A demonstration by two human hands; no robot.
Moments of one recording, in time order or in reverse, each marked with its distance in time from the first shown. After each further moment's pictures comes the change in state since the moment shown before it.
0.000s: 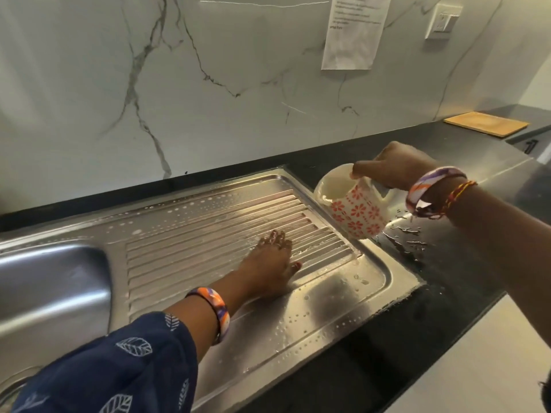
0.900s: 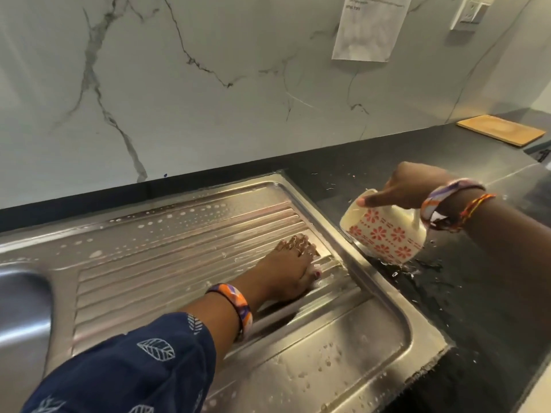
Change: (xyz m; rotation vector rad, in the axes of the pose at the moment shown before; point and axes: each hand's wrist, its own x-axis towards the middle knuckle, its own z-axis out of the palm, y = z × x) left_hand 0.089 -0.006 -0.005 -0.030 -0.117 0.123; right_hand 0.087 0.017 0.015 -0.300 -0.173 0.096
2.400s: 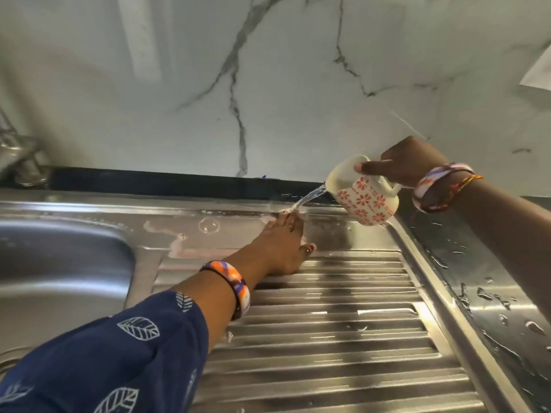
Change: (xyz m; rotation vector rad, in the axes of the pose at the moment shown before) left_hand -0.023 -0.162 -0.027 -0.207 0.157 -0.473; right_hand 0.132 -0.192 0.023 0.056 0.150 -0.506
